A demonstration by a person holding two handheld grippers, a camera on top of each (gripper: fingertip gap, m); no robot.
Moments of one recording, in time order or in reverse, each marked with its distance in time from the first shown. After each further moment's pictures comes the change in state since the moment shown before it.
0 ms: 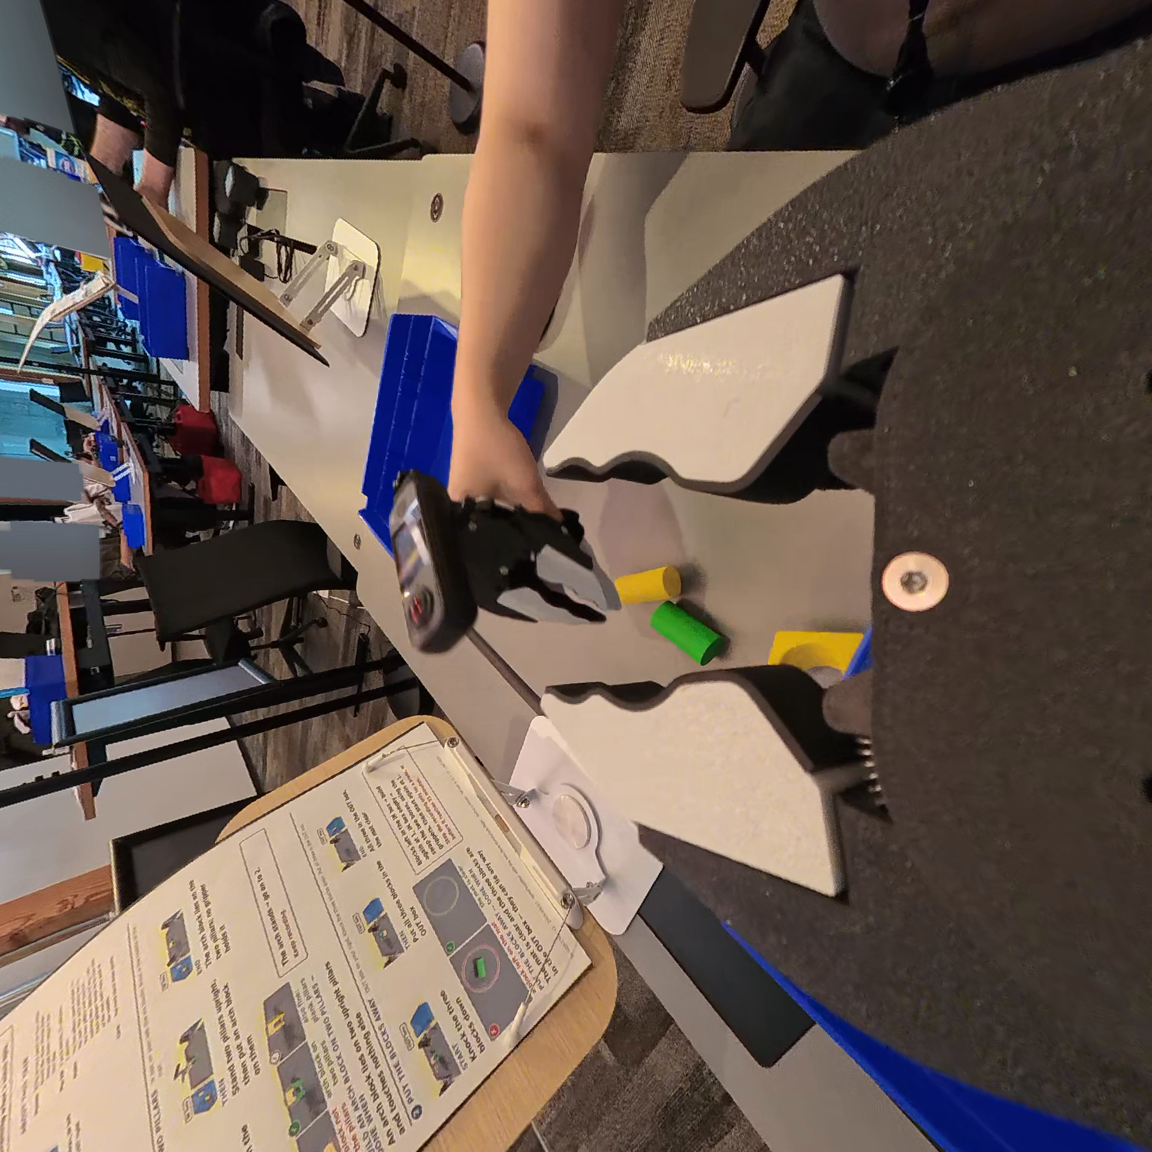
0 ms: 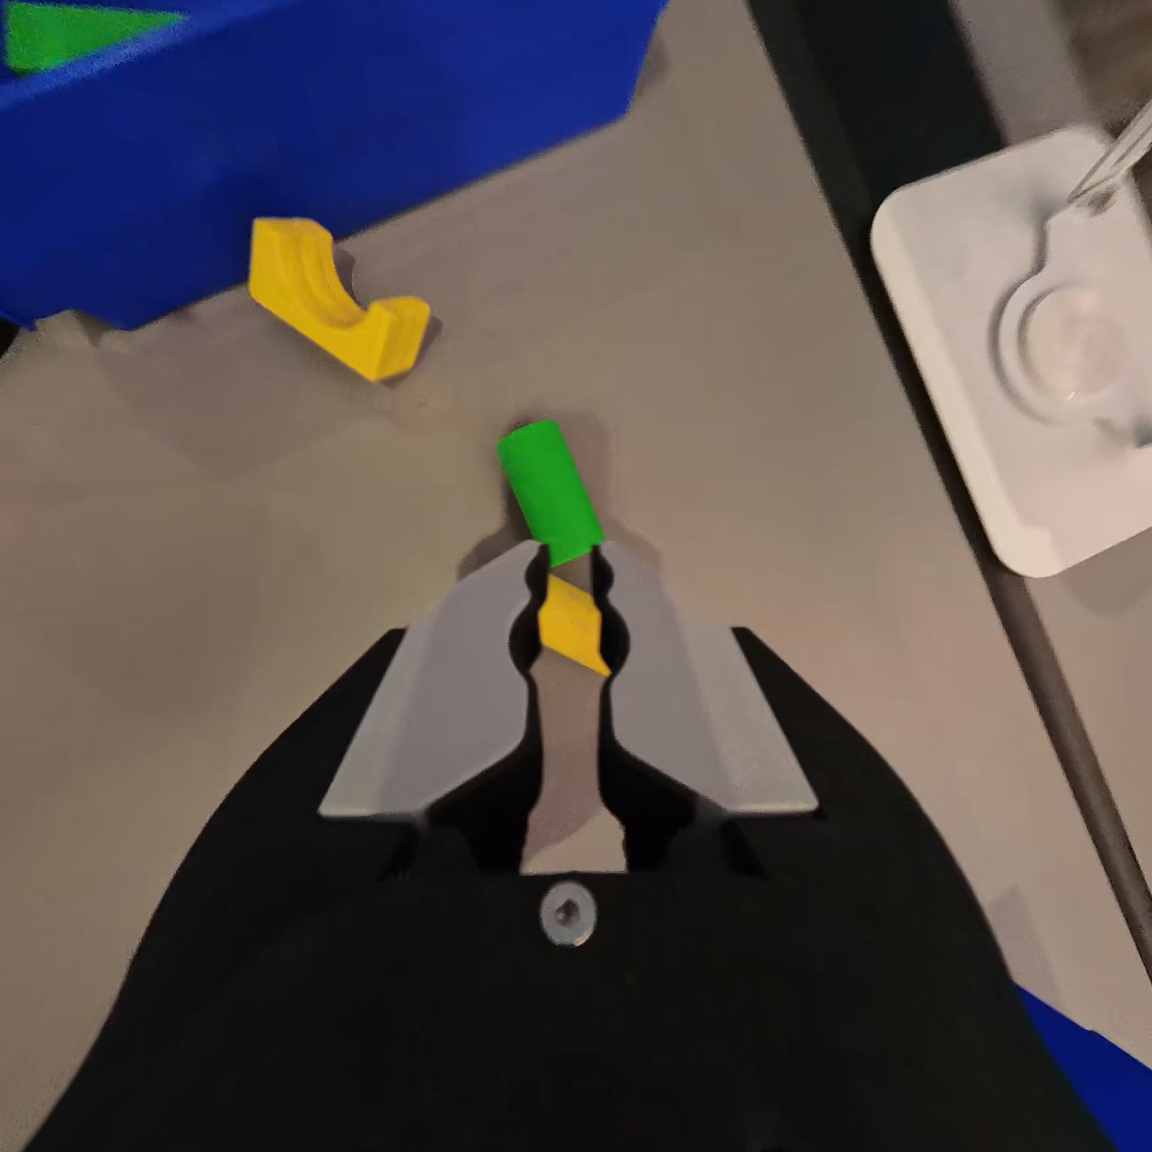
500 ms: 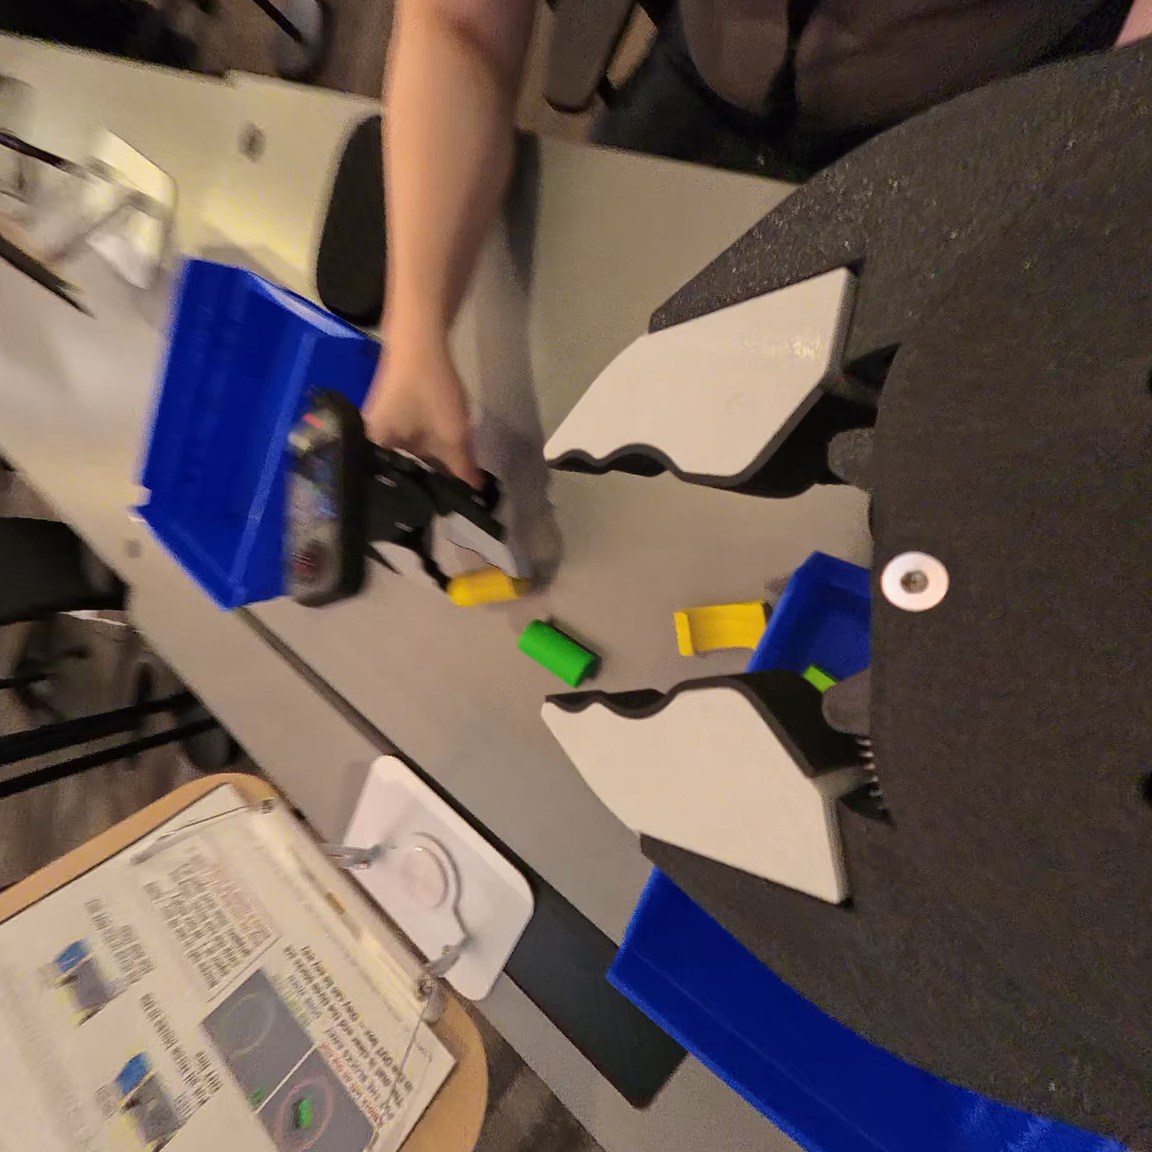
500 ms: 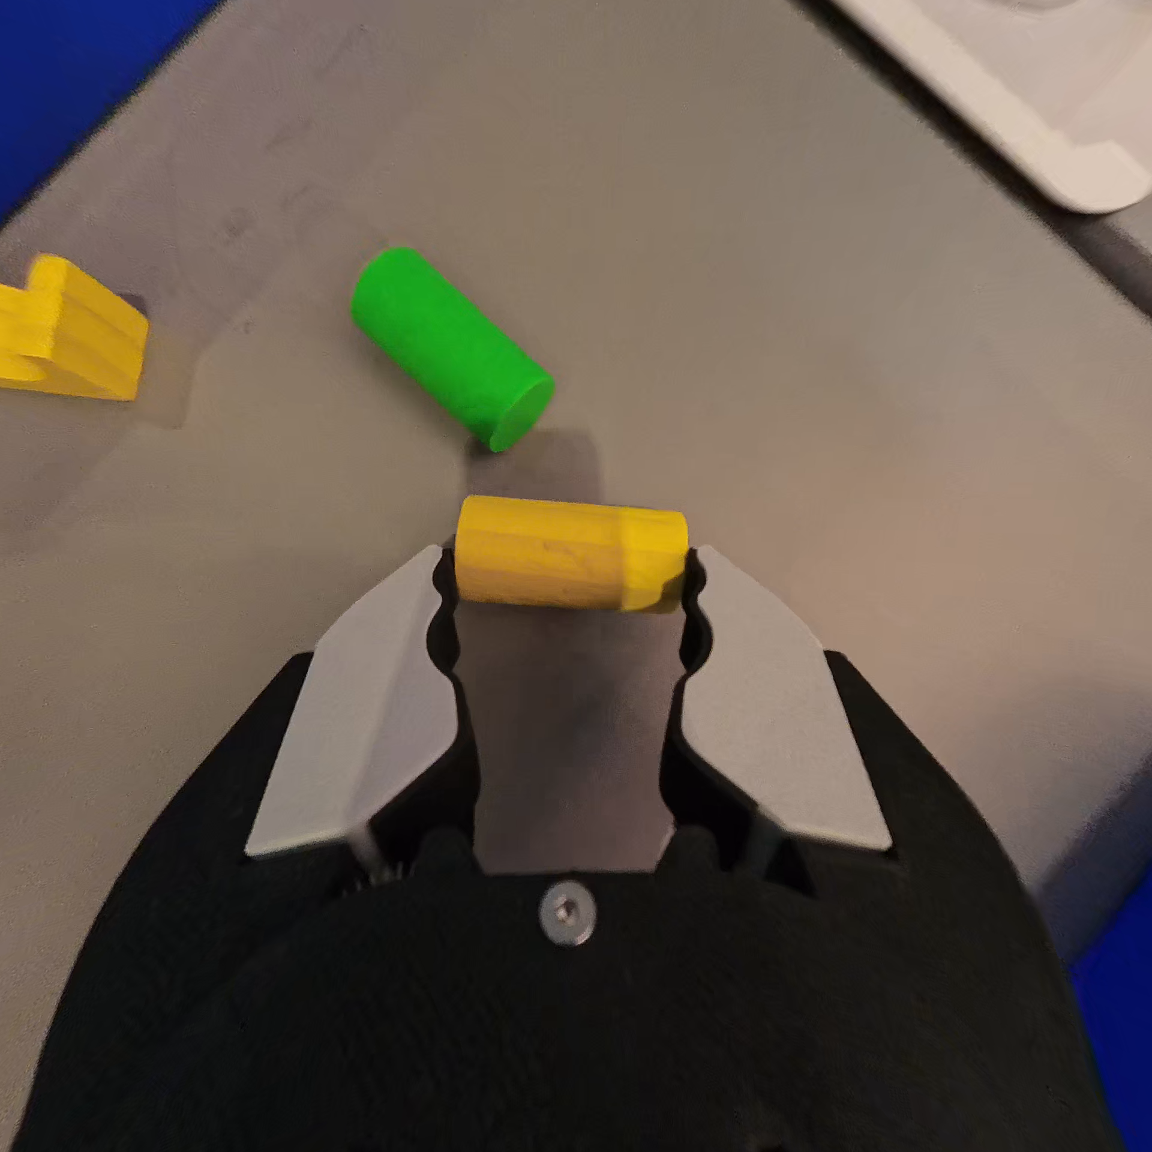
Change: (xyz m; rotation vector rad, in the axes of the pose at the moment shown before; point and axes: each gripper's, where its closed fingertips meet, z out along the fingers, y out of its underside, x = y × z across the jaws) left arm 0.006 0.056 0.020 -0.319 0.022 -0.010; right arm 0.003 0.075 0.026 0.002 0.206 0.371
